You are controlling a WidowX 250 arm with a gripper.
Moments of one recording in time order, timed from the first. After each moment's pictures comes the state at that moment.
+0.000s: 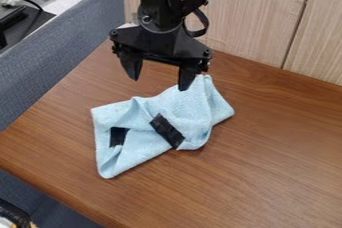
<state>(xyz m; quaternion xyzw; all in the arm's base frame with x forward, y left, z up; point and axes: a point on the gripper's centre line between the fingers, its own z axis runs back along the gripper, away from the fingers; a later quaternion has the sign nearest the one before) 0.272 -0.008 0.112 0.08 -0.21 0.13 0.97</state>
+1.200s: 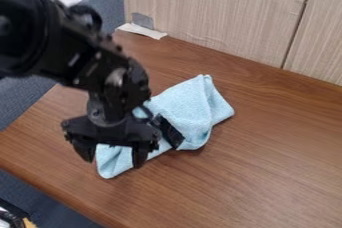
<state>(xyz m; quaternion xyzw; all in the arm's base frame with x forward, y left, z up) 0.199 0.017 0.033 0.07 -0.14 0.20 0.97</state>
